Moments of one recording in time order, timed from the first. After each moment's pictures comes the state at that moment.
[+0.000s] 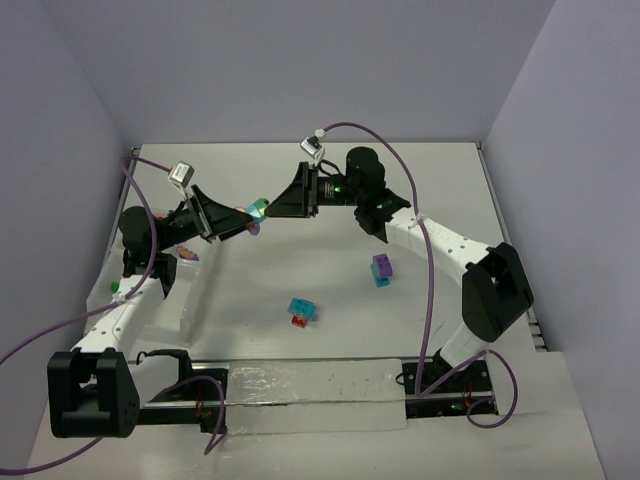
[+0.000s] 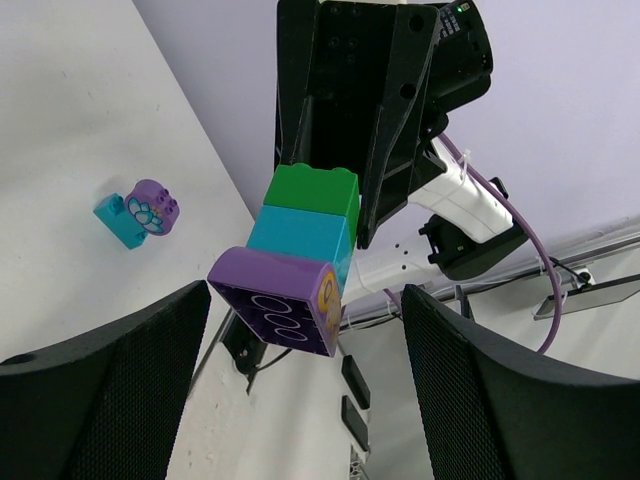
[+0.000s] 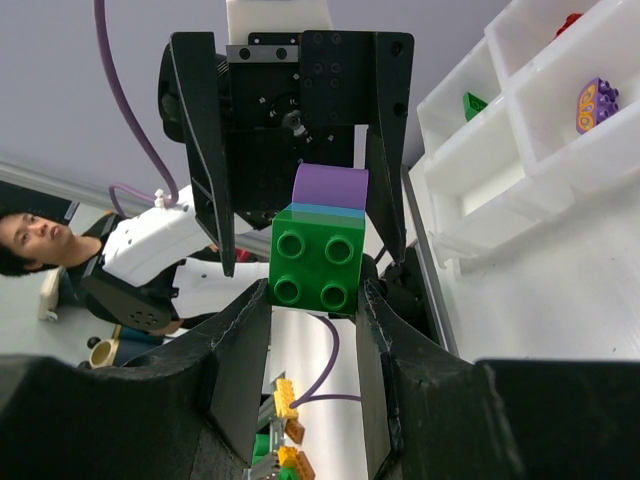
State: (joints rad) left arm -0.05 1.09 0.61 0.74 1.10 -1.34; right arm 0.63 1.61 1.25 0.37 -0.88 1.03
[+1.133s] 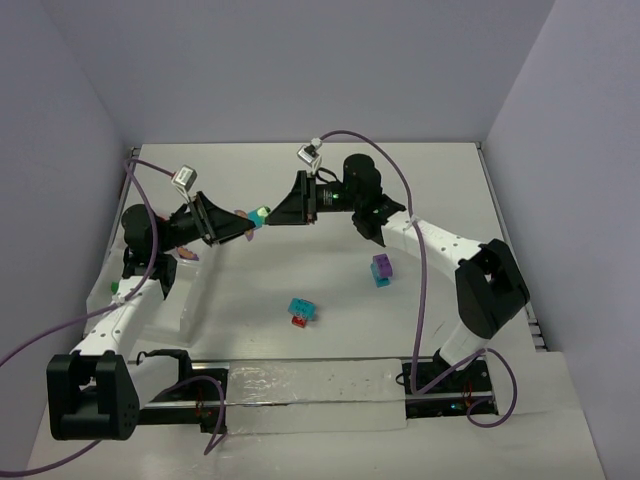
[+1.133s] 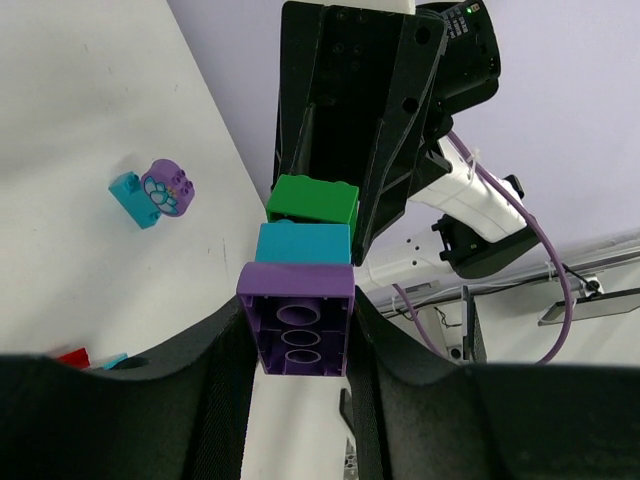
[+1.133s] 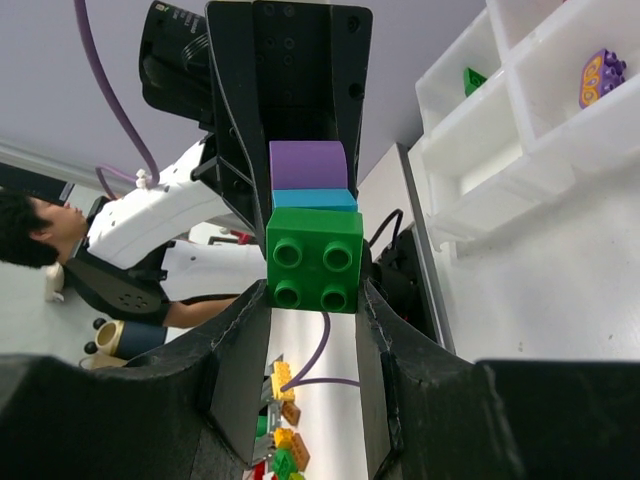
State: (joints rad) left arm -0.06 1.08 0.61 0.61 1.10 -1.27; right arm 0.63 1.64 1.20 0.43 -0.92 1.02
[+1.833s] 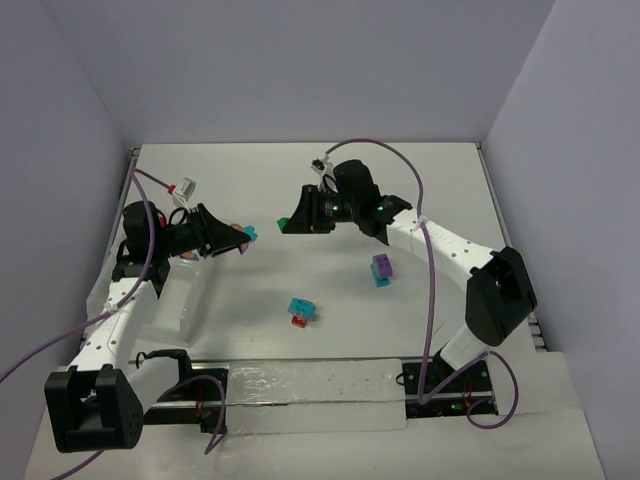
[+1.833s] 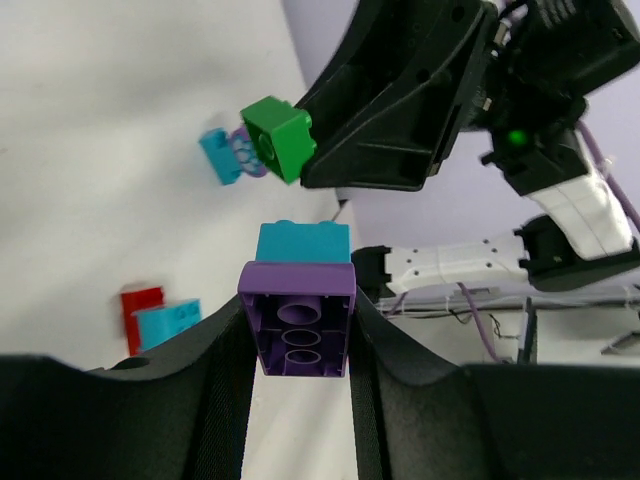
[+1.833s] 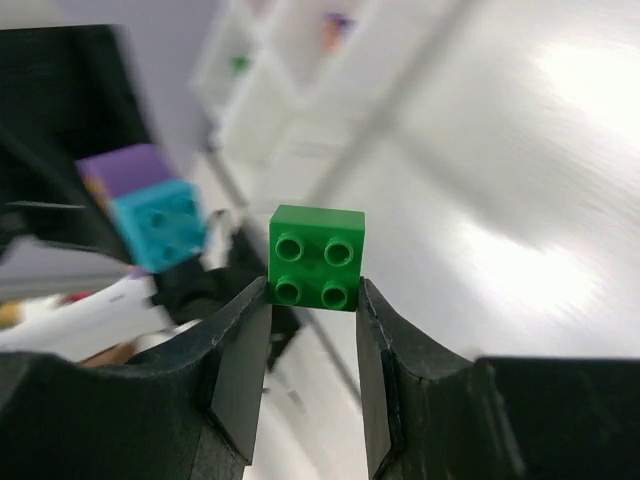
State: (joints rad) left arm 0.01 1.02 0.68 -0.01 1.05 -0.84; right arm 0.64 1.59 1.25 -0.20 -0.48 0.64
